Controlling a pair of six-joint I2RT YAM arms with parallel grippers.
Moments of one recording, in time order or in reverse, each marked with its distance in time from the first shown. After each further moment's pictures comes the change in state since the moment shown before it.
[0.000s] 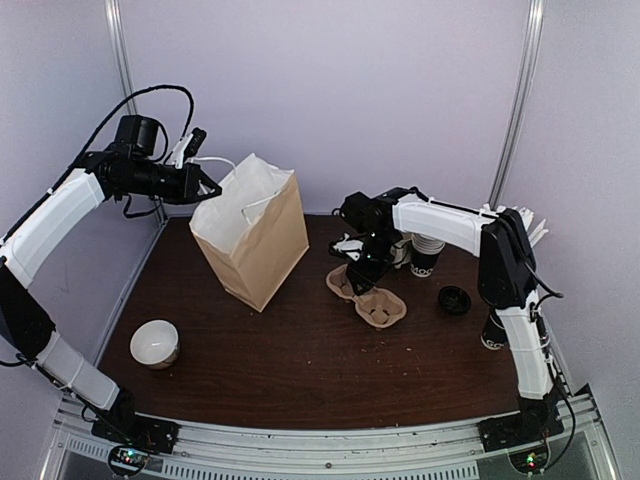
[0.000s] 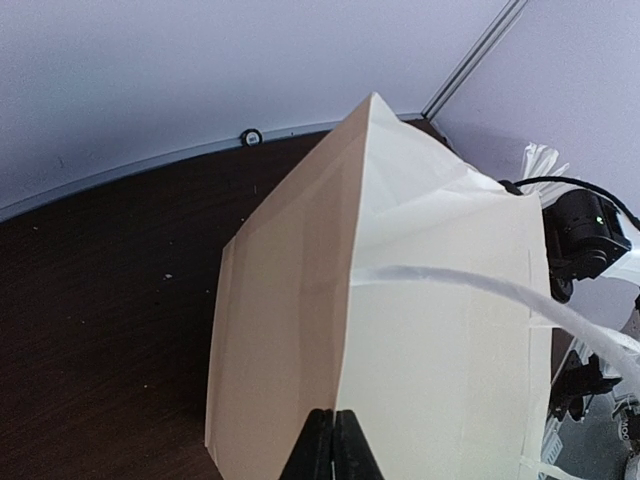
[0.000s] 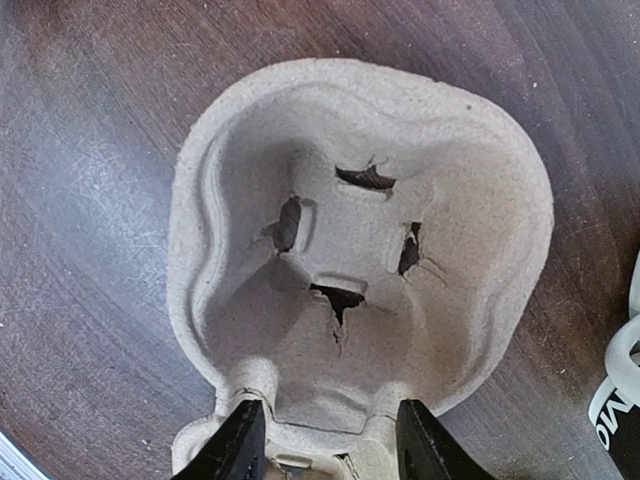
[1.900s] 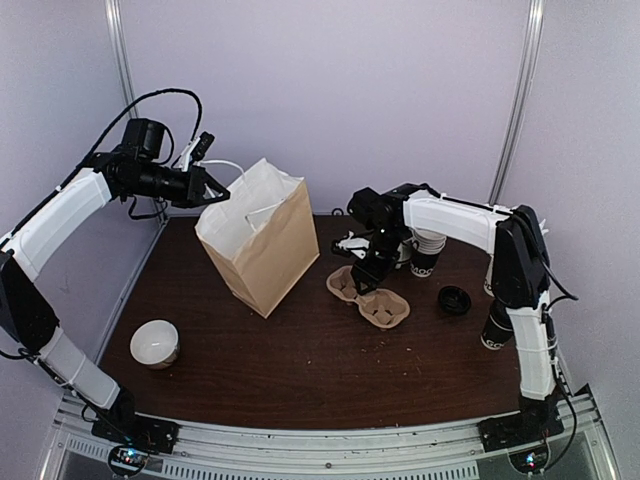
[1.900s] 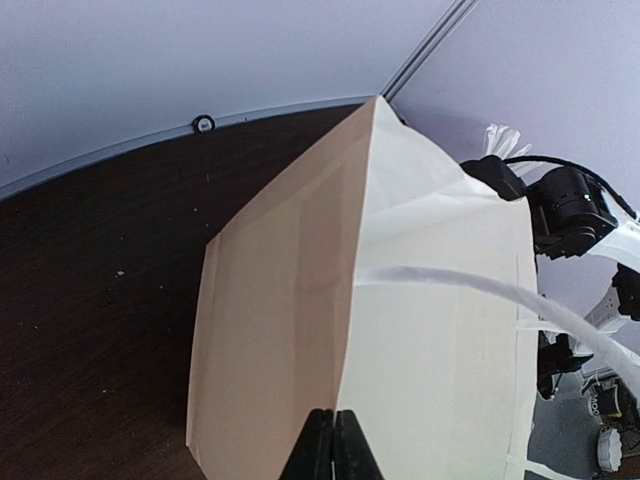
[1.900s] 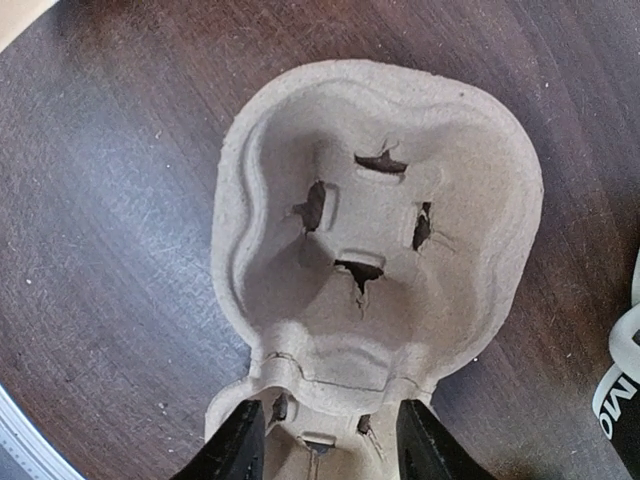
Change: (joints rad) left arm 0.001 0.038 0.000 0.003 0.127 0.017; right arm -0.015 -0.093 -0.095 0.014 -0.068 -0.056
